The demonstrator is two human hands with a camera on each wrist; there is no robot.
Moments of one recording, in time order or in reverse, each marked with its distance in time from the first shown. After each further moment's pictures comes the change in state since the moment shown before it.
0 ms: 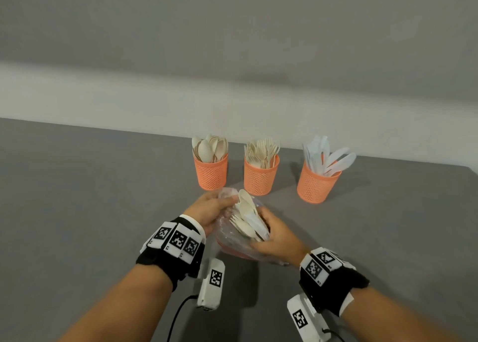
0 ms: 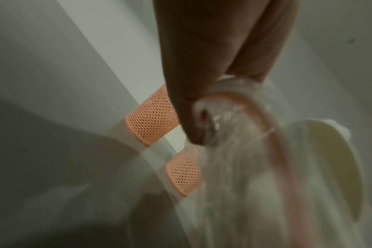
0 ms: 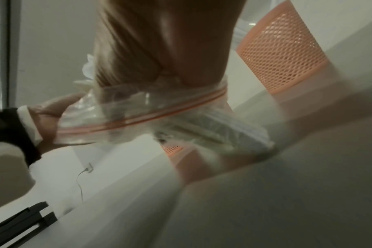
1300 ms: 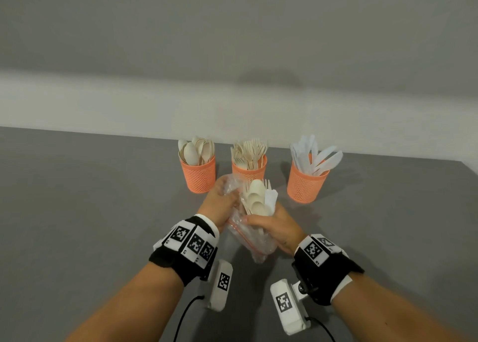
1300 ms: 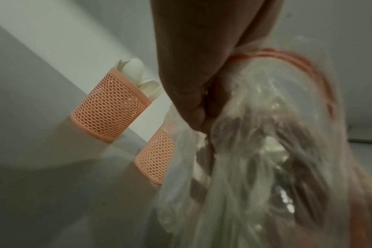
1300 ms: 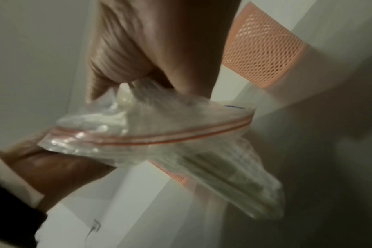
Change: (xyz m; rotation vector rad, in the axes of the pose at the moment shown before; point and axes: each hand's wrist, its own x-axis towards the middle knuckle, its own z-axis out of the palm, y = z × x) left_hand 0.016 -0.003 0.055 0.143 0.144 0.228; right_hand 0.008 -0.012 -0.031 0.514 0.098 0.148
